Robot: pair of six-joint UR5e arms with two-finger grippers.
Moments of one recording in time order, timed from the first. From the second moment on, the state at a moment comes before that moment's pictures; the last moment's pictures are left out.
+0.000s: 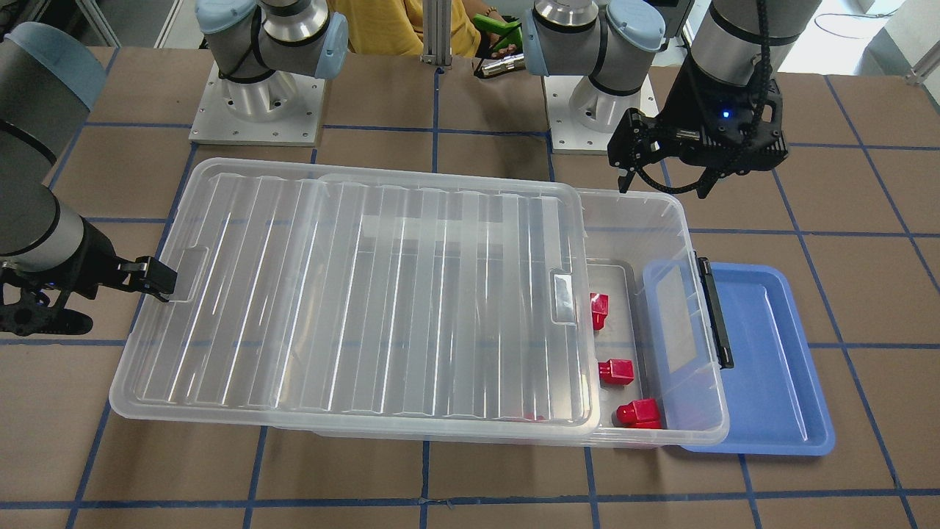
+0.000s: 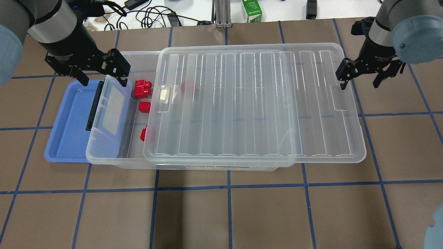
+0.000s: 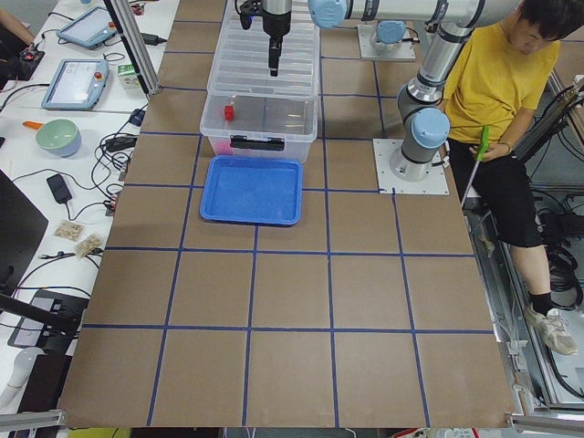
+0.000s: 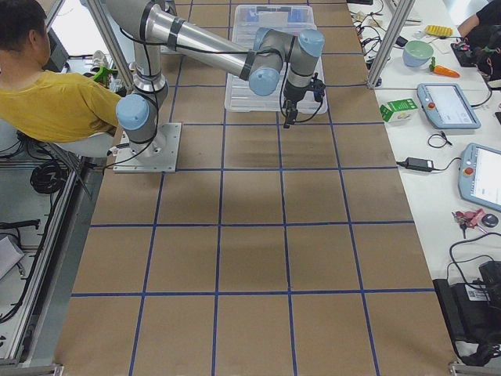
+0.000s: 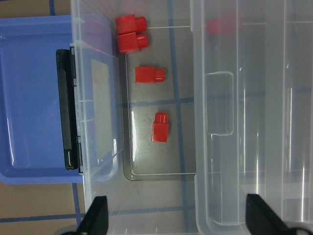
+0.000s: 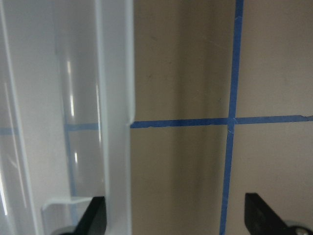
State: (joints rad) left arm -1.52 -1.54 -1.58 -1.55 1.58 0.12; right arm 1.33 -1.32 1.63 -1.76 -1.65 -0.22
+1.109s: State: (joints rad) left arm -1.52 -1.54 -1.58 -1.55 1.58 0.12; right arm 1.30 -1.32 1.63 -1.77 -1.65 -0.28
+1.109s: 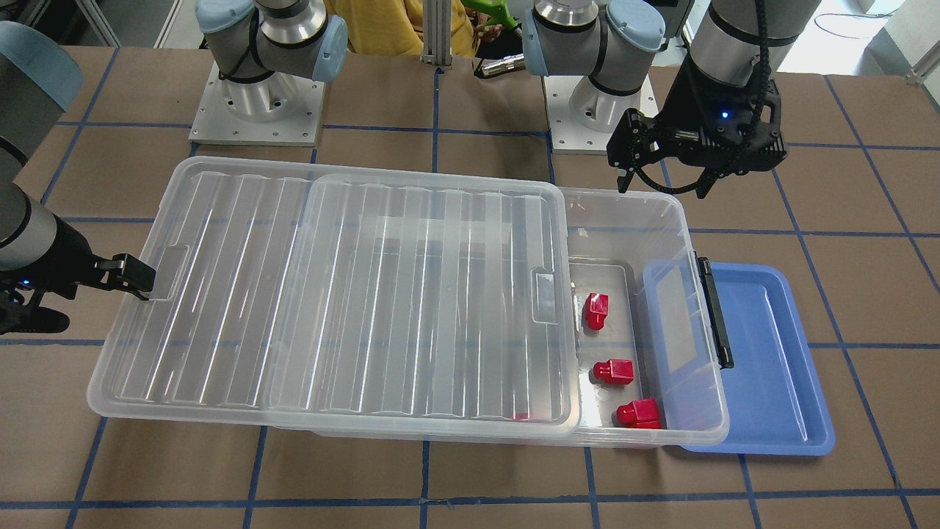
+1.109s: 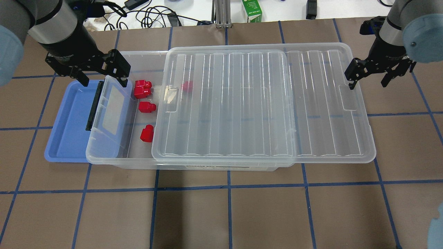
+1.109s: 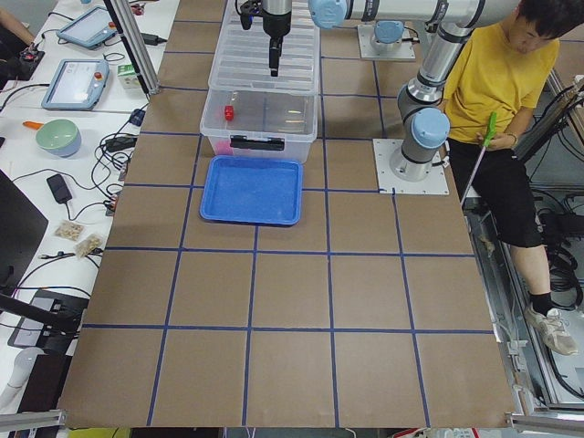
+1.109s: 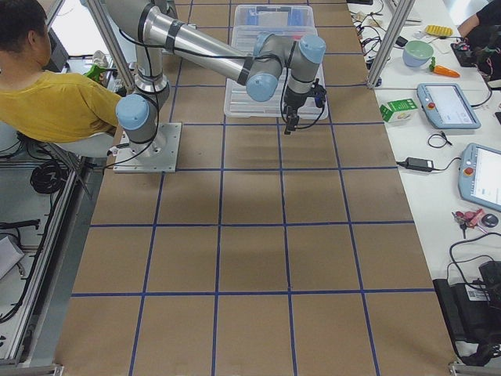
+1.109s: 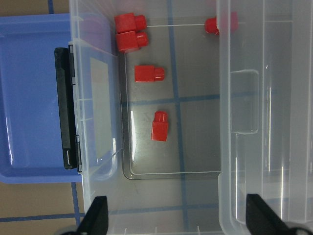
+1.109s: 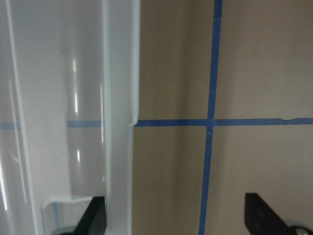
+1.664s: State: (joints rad) left arm -1.52 -1.54 -1.59 -1.55 1.58 0.12; right arm 1.29 -1.32 1.63 -1.77 -1.65 -0.31
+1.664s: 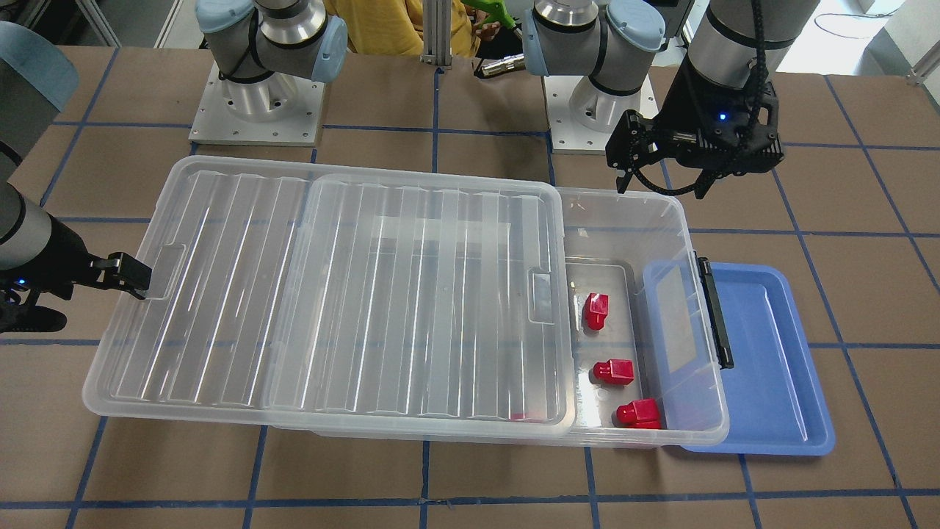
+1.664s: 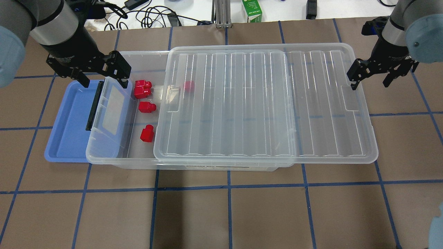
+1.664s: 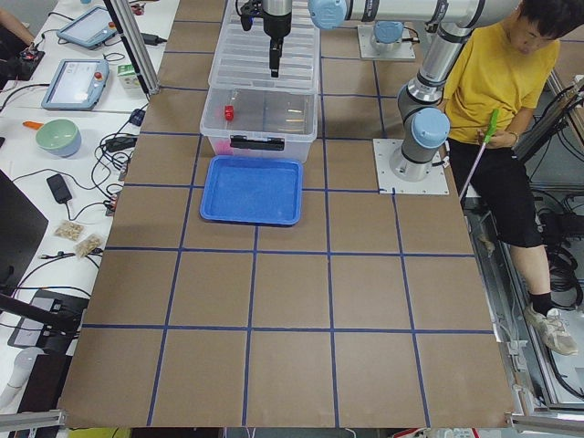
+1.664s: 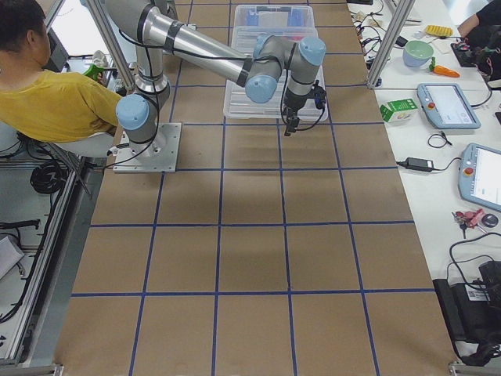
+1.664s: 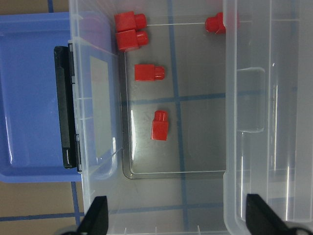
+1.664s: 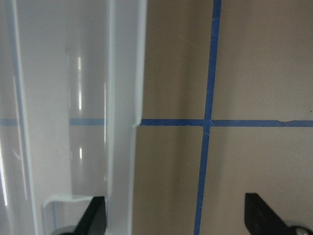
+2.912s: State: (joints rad) left arm -1.48 -1.66 -1.83 -1.29 1.56 0.20; right arm 1.41 -1.57 1.62 -1.59 -1.63 -0.11
